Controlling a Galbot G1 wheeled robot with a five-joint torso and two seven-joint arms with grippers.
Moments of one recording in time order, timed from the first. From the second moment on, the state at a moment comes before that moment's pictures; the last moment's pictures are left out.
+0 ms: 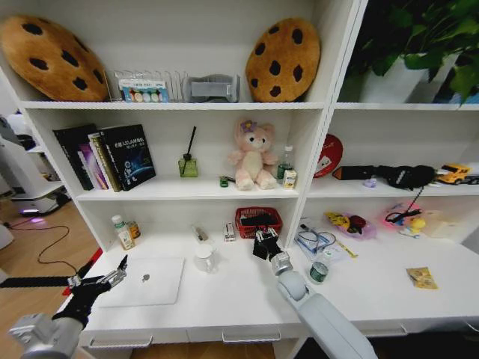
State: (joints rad) left arm 1.90 -1.19 -1.04 -2.37 -0.67 0.19 -0.07; right arm -0.93 1.09 0.01 1.58 0.22 0.19 0.30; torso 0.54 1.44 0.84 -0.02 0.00
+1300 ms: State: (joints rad) left arm 1.90 -1.19 -1.04 -2.37 -0.67 0.19 -0.07; right arm -1.34 1.02 0.31 2.18 0.98 -0.35 1.15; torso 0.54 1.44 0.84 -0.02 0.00
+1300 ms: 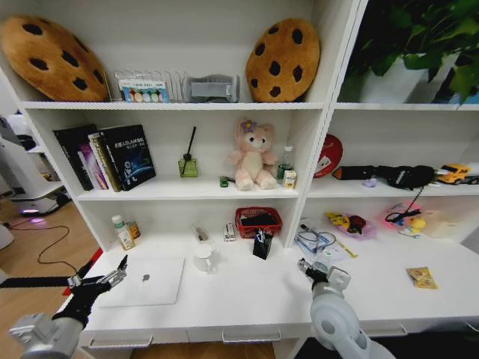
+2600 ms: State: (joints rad) left arm 1.90 -1.19 -1.04 -2.37 -0.67 0.19 -0.07; right arm -1.44 0.94 0.52 2.32 0.70 -0.39 0.37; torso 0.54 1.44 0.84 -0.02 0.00
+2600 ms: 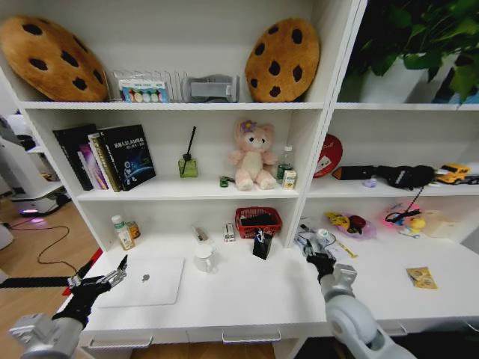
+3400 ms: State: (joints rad) left arm 1.90 -1.19 -1.04 -2.37 -0.67 0.19 -0.07; right arm -1.99 1.17 0.78 2.50 0.26 -0.34 -0.03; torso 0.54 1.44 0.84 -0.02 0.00
